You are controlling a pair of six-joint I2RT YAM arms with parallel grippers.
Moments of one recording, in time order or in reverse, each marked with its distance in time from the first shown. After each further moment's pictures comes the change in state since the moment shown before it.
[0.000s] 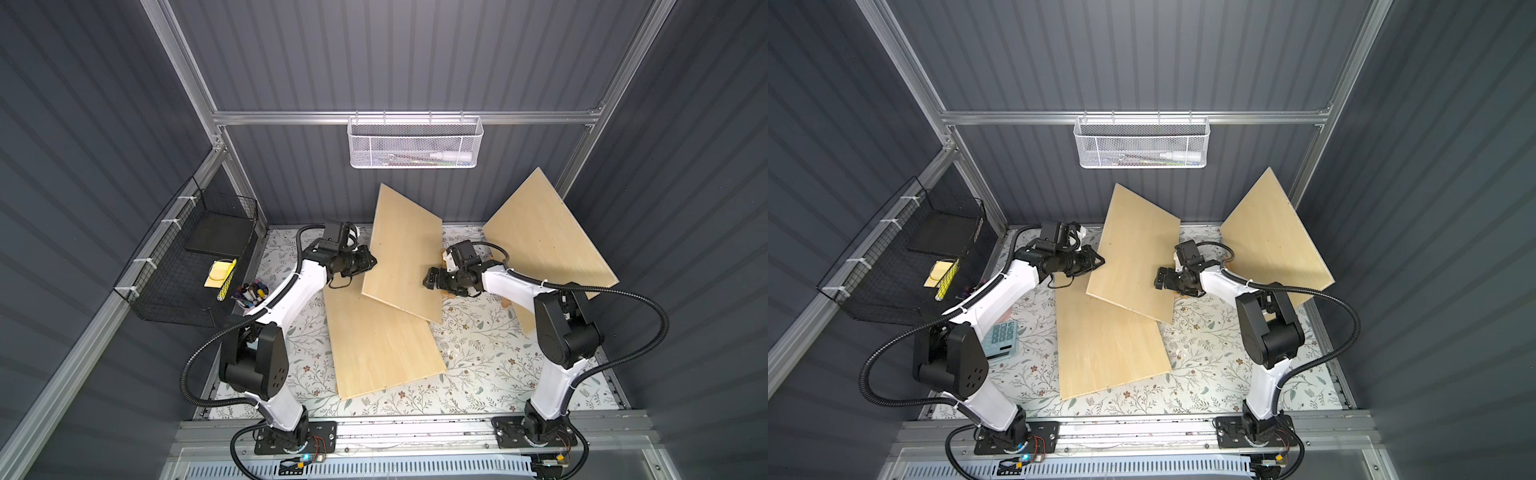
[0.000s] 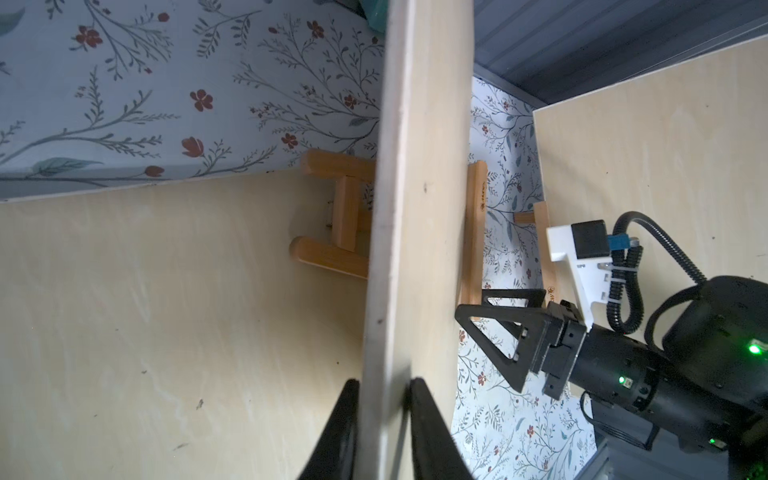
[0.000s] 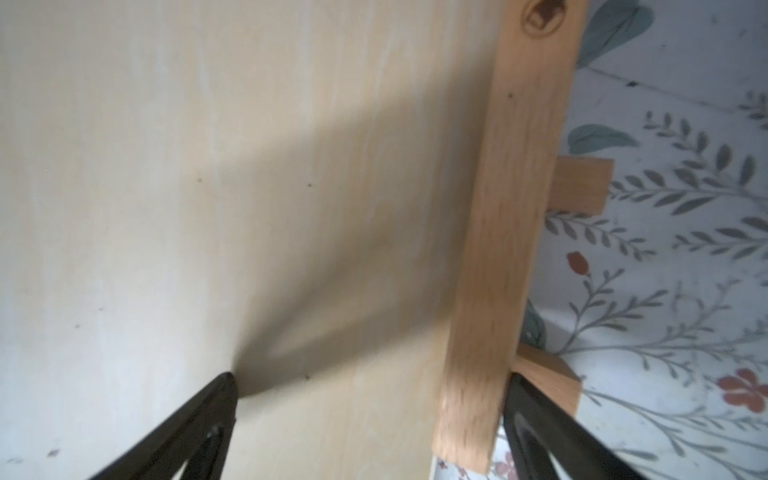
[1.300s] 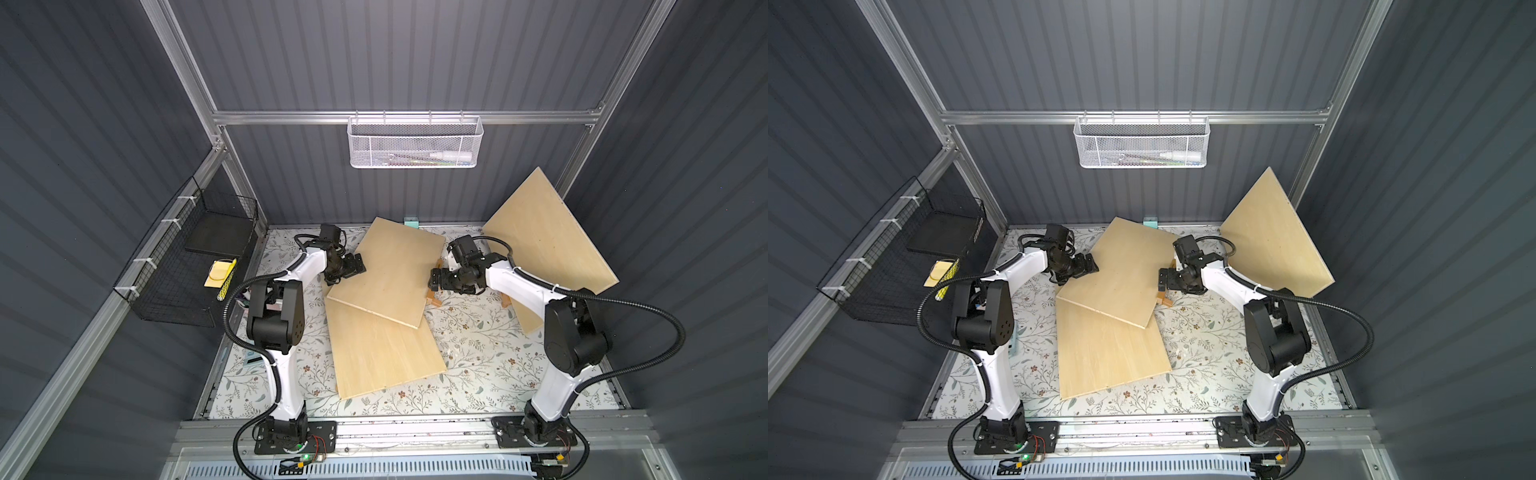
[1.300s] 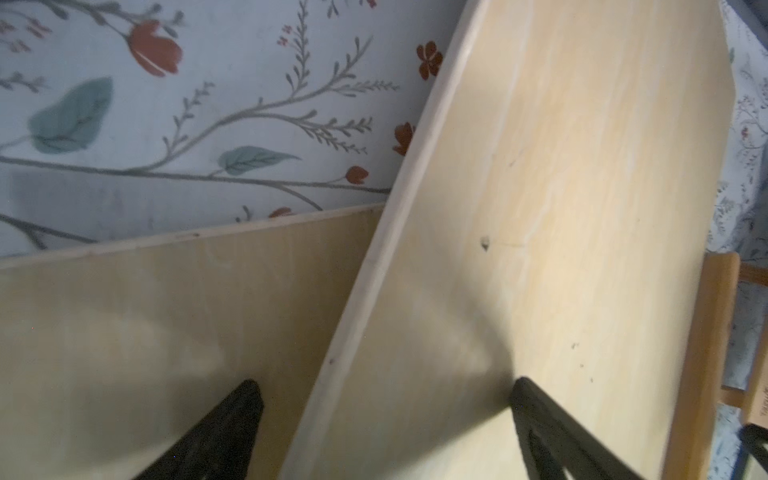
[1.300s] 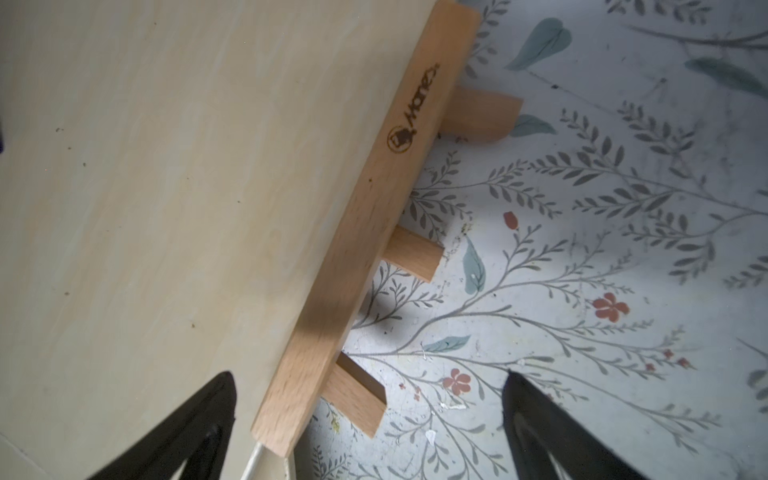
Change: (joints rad) left arm 0.177 0.362 0.142 -0.137 -0.025 0.130; right arm 0.017 -0.053 0.071 -0.222 0.101 -0.091
